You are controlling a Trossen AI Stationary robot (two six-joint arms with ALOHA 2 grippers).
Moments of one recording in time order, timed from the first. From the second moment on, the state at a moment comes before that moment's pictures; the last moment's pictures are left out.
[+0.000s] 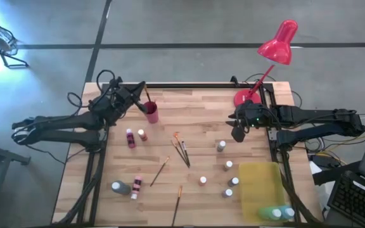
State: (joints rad) left arm 0.27 0.82 0.49 0.60 -0.57 0.32; right arm -0.08 0.92 0.78 -0.60 0.25 0.33
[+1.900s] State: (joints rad) left arm 0.28 1.08 0.25 0.93 -0.60 0.22; right arm -0.08 0.92 0.78 -0.58 0.25 0.34
